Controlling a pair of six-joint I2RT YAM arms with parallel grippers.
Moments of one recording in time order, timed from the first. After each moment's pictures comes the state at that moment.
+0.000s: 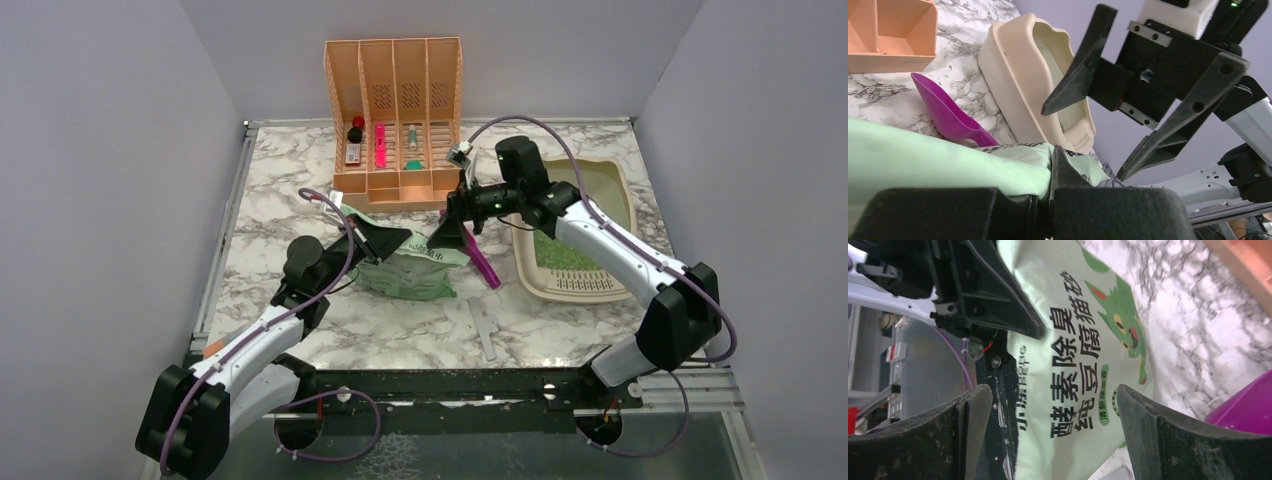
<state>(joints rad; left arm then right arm) -0.43 0.95 0.38 0.67 0.40 -0.94 0.58 1.50 1.28 -0.34 -0.83 0.08</state>
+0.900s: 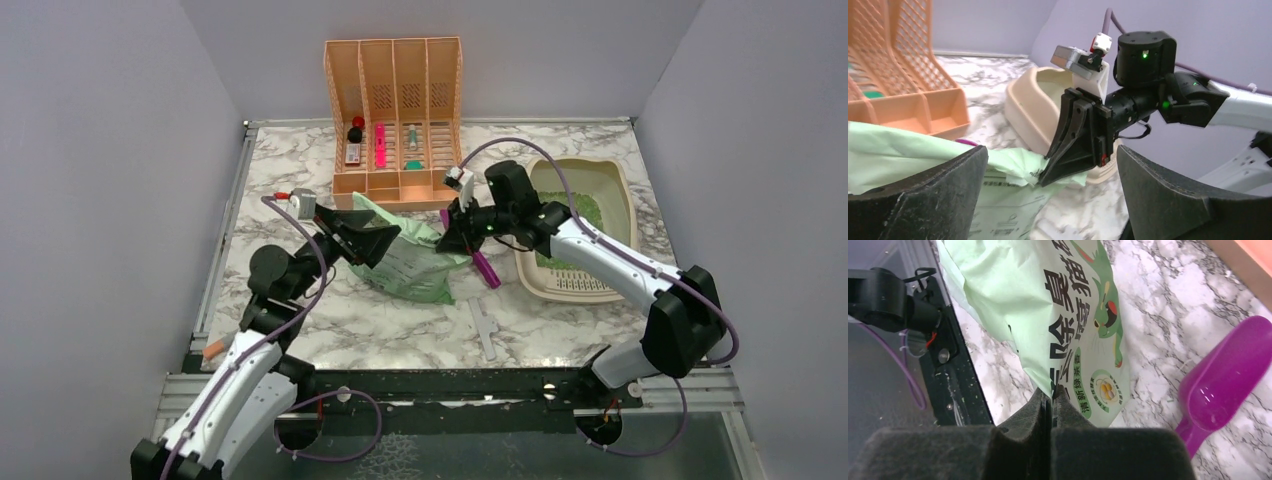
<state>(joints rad) -0.37 0.71 0.43 0.53 0.42 -0.71 0.65 1.49 1.15 -0.31 -0.62 0.03</state>
